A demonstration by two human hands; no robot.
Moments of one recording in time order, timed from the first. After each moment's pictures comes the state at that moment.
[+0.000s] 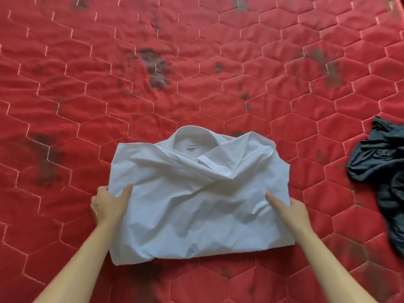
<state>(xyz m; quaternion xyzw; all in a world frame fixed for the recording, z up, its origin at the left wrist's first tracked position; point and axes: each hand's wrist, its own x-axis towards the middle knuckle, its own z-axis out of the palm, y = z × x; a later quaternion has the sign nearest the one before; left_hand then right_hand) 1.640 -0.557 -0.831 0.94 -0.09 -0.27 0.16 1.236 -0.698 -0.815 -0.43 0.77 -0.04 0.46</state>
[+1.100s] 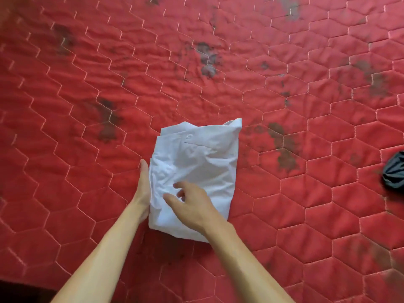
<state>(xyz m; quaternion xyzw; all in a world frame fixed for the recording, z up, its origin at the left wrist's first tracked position) 1.608 -0.486 -0.780 0.66 0.08 -0.55 0.51 1.467 -0.544 -0.731 -0.69 0.42 0.10 0.57</state>
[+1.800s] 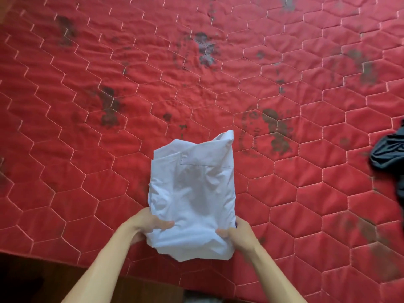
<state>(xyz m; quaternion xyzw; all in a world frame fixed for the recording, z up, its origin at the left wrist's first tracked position) 1.561 -0.381 -0.779 0.74 -0.04 -0.65 0.19 1.312 -0.495 -0.794 -0.39 0.61 0.08 0.69</state>
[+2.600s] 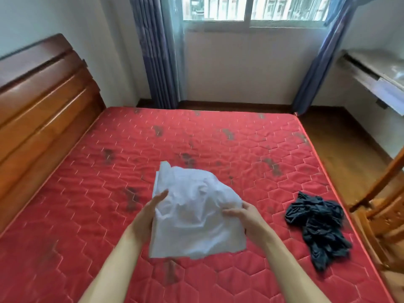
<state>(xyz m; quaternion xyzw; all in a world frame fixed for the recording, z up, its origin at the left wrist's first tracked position) 1.508 -0.426 -0.362 0.51 -0.11 -0.65 0.55 1.257 -0.554 -0.368 -0.50 0.46 -0.14 0.72</state>
